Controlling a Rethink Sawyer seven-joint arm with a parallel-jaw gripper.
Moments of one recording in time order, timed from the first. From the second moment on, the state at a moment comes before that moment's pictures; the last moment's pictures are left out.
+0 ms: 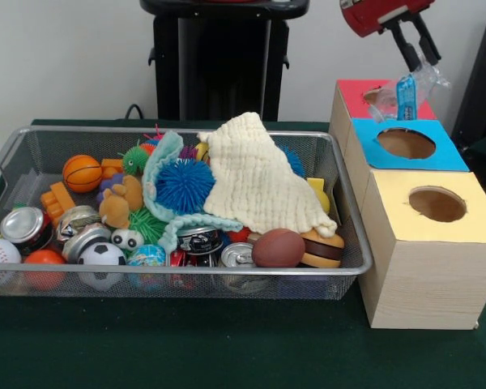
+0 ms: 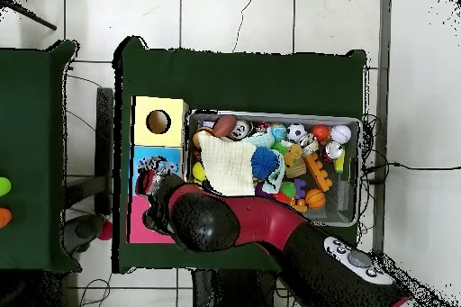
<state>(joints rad) -0.79 -0.83 0.95 2.31 0.09 0.09 1.96</state>
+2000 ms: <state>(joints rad) -0.79 -0.65 0.95 2.33 0.05 -0.09 1.96</state>
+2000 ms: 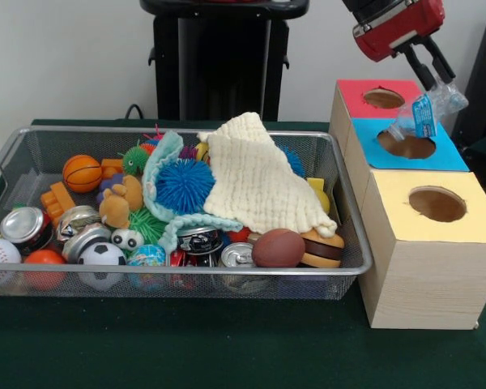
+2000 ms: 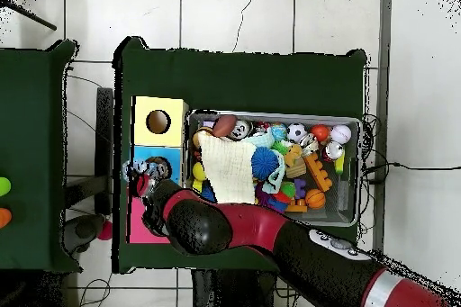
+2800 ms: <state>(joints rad) -0.79 -0.63 0.95 2.33 0.04 -0.10 1.96</state>
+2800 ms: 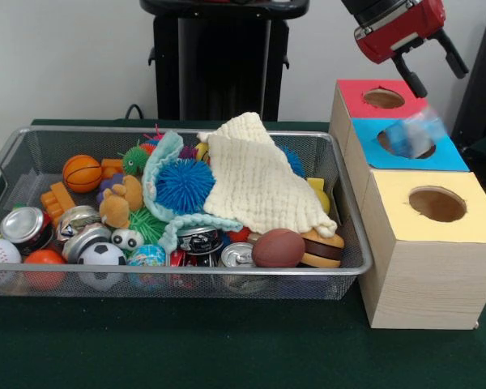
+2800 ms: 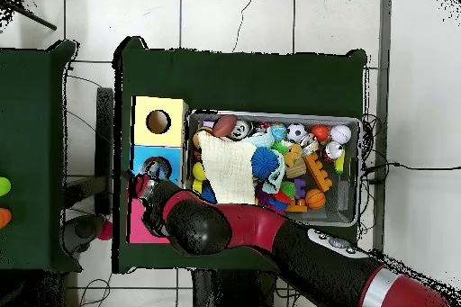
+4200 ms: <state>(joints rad) -0.80 -0.70 0.83 2.26 -0.10 0.19 1.96</state>
